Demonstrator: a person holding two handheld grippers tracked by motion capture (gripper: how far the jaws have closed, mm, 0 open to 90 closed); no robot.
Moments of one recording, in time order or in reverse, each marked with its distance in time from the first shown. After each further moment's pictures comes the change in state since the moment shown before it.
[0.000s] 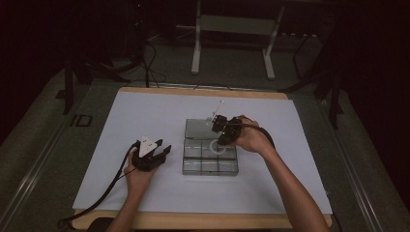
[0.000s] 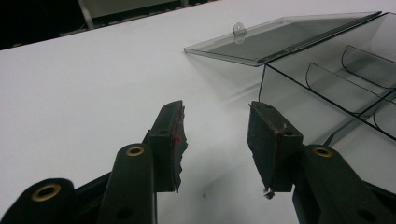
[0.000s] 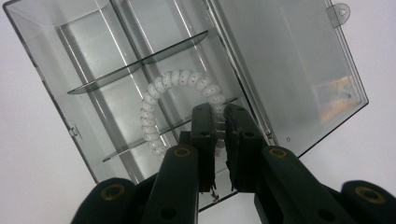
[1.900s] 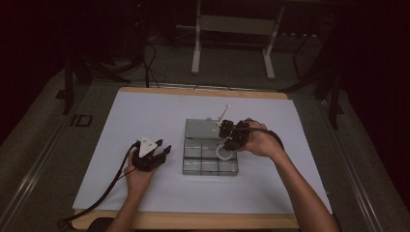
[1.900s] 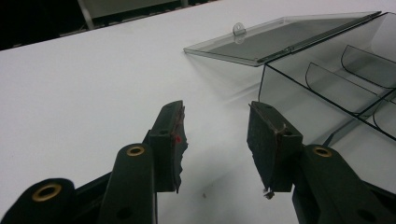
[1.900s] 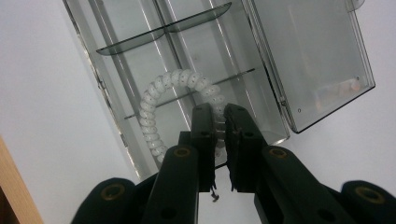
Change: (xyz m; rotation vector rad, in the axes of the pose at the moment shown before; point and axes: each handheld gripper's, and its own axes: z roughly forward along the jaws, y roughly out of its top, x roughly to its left) left arm 0.000 0.000 0.000 -0.002 0.001 0.001; right arm 0.011 -0.021 -0.018 0.015 0.016 -0.067
